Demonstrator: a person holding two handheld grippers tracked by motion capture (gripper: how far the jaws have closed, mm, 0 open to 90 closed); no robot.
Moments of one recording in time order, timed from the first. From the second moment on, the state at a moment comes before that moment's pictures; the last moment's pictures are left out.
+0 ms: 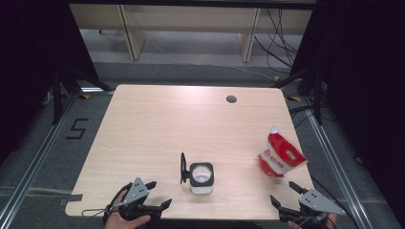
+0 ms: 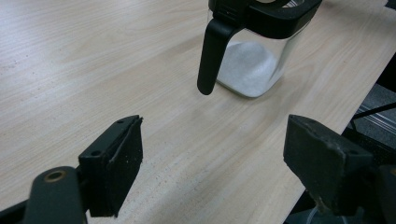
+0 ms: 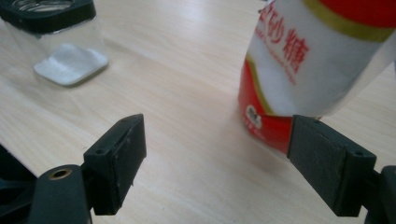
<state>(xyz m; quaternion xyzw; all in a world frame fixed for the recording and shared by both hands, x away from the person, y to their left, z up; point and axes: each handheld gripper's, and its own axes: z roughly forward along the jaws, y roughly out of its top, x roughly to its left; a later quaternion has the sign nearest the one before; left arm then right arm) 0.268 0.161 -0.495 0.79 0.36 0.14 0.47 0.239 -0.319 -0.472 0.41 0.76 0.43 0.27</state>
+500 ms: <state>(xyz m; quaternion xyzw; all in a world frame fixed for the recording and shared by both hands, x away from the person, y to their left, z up) 0.270 0.164 -0.492 0.80 0.35 0.15 0.47 0.233 -0.308 -0.478 0.41 0.78 0.42 0.24</state>
